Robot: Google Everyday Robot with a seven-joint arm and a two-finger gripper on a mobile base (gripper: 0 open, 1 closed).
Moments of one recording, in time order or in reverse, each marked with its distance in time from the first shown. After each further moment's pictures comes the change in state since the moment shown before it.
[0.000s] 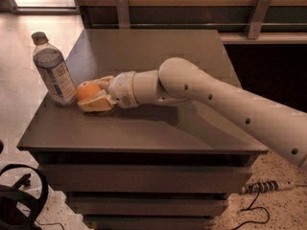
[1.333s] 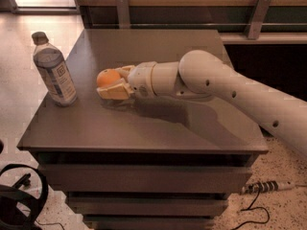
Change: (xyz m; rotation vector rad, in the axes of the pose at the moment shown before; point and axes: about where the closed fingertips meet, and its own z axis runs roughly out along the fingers) arm -0.006 -0.037 -0.056 0.168 0.026 0.038
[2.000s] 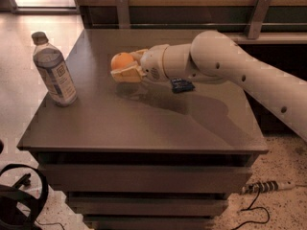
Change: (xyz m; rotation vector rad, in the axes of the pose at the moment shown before) arm -0.013 -0.054 -0.027 0.090 0.042 -0.011
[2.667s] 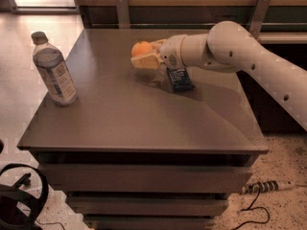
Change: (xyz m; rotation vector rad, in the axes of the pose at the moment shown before) arm 0.014 -0.076 -0.021 0.074 0.007 0.051
